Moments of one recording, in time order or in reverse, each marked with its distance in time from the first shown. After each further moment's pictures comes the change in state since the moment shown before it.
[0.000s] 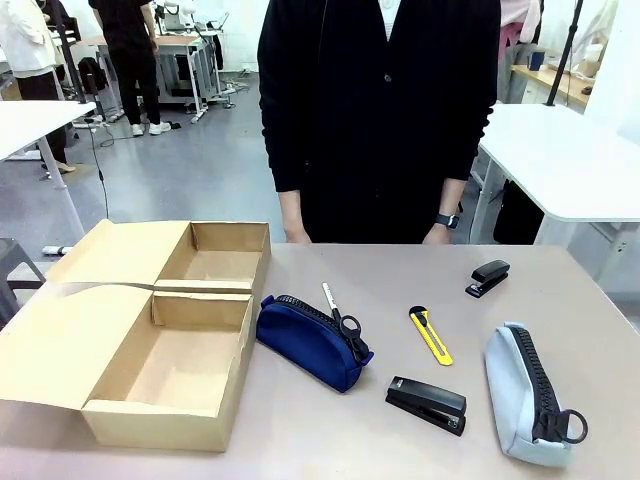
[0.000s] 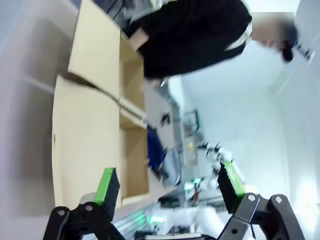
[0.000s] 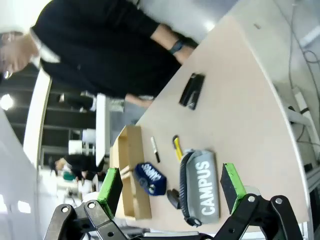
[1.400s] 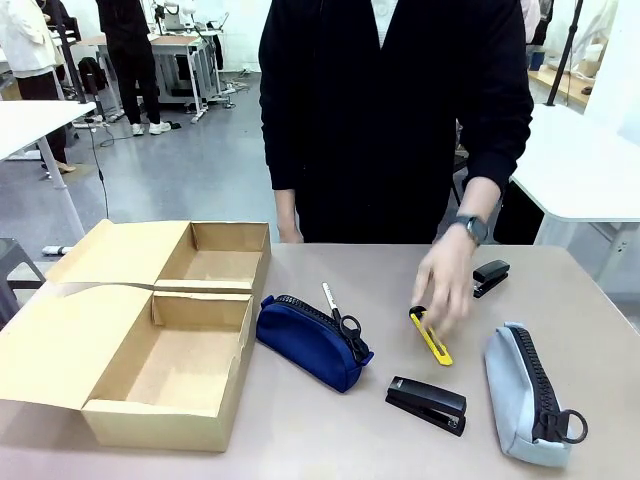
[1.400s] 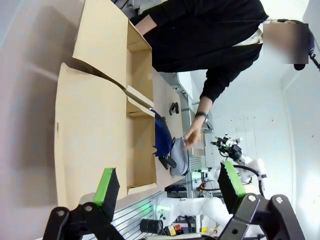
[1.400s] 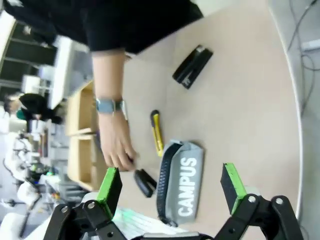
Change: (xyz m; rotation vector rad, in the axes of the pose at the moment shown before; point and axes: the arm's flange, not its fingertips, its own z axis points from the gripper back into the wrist) left arm -0.005 -0.006 -0.008 0.067 0.093 -0.018; right arm 0.018 0.058 -0.102 -0.082 0.268 0.298
